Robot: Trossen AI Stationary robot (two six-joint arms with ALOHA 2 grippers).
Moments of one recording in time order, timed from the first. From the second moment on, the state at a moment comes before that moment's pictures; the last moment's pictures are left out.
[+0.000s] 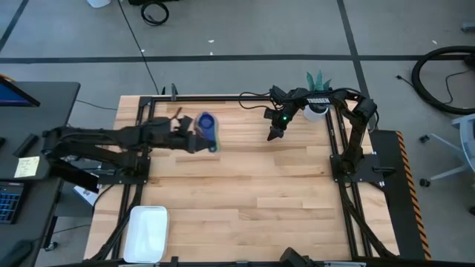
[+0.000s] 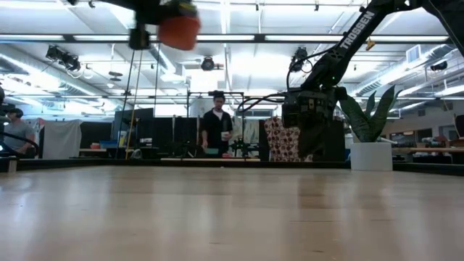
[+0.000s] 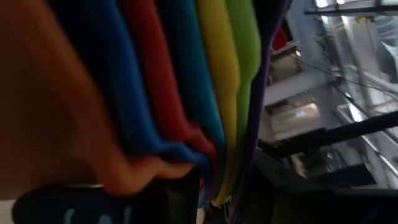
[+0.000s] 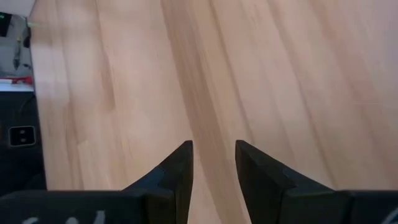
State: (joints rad) left arm 0.07 0.99 0.75 0.05 0.01 -1.07; right arm -0.72 1.85 1.10 -0.67 -0.76 -0.24
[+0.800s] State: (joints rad) left arm -0.23 0.56 0.75 -0.64 0.07 -1.09; right arm -0.63 1.62 1.10 -0.39 -0.85 0.13
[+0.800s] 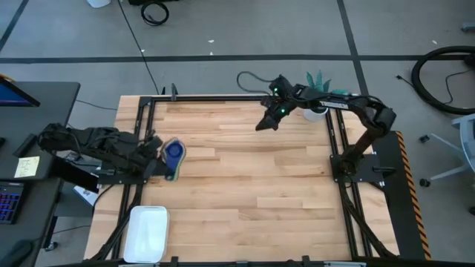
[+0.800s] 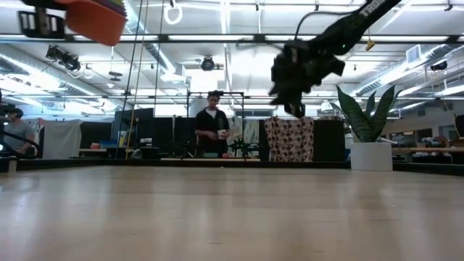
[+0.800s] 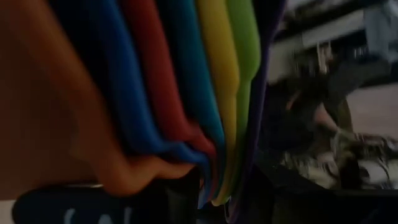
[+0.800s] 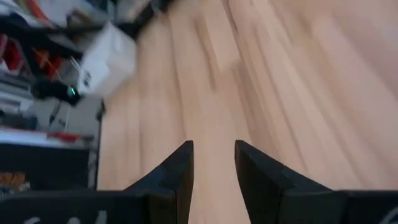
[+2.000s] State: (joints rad) left arm -0.65 0.58 0.75 -0.62 -0.12 -1.12; right arm -0.52 1.16 1.10 -0.14 -0.67 0.34
